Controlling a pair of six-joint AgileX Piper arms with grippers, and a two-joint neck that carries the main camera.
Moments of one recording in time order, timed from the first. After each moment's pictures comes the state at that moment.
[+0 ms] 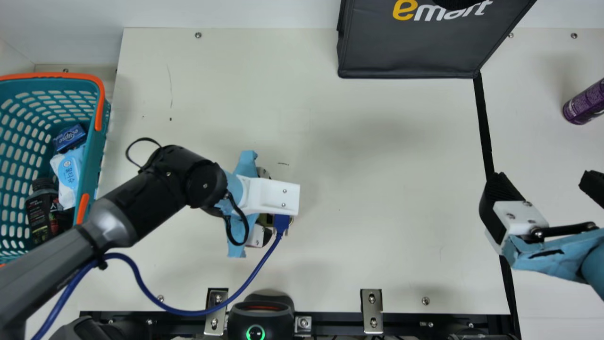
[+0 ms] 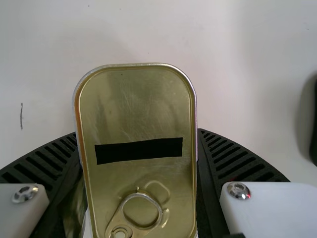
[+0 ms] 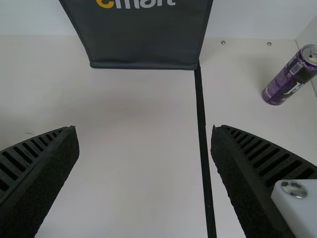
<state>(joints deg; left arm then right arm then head) -40.0 94.2 -59.7 -19.6 52.0 66.2 0.6 42.7 -69.8 -0.8 69.5 0.0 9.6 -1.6</state>
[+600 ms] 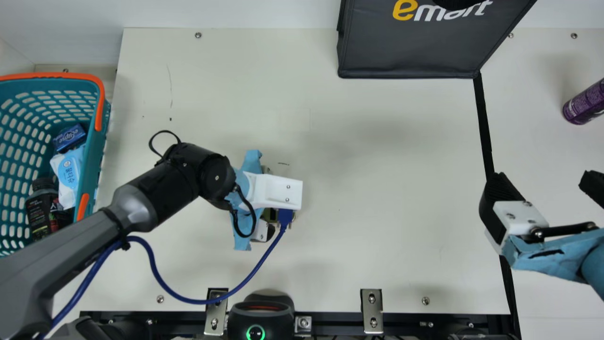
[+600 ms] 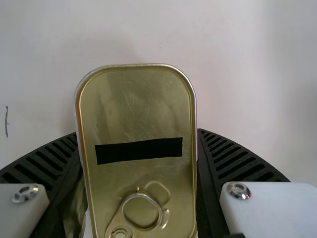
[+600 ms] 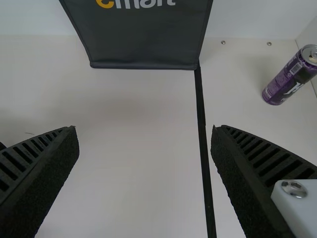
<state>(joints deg) -38.9 98.6 -59.2 -21.2 48.5 68.8 0.6 42.7 -69.8 -0.8 69.5 0.0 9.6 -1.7</state>
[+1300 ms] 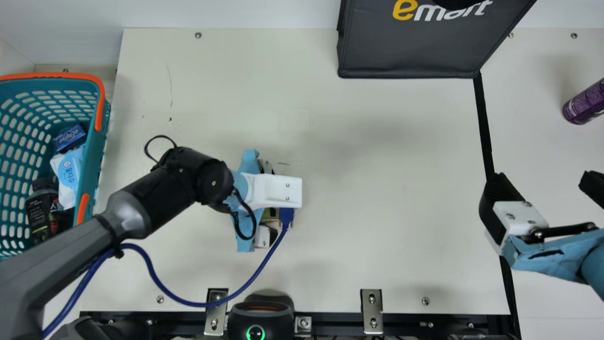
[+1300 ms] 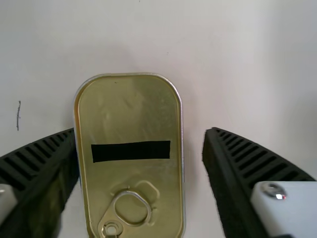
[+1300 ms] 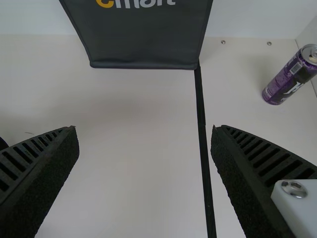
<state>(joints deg) -39.5 96.0 -57.9 -21.1 47.0 64.8 0.6 42.7 -69.8 -0.8 69.6 0.0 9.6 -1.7</state>
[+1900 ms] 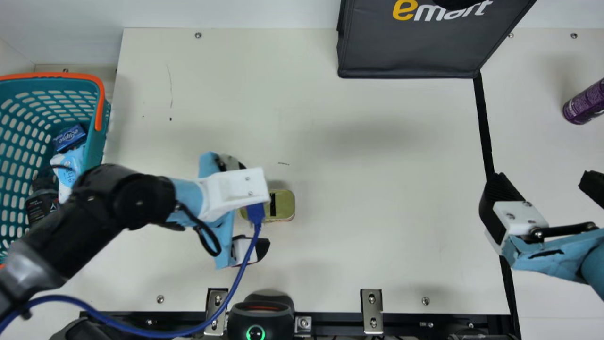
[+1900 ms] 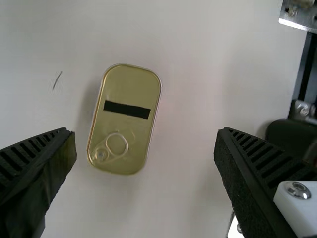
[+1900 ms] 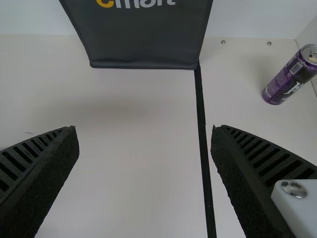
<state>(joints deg) -33.0 77.3 -53.1 -27.0 53.5 52.9 0.6 42.7 -69.8 -0.8 69.6 0.0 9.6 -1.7</state>
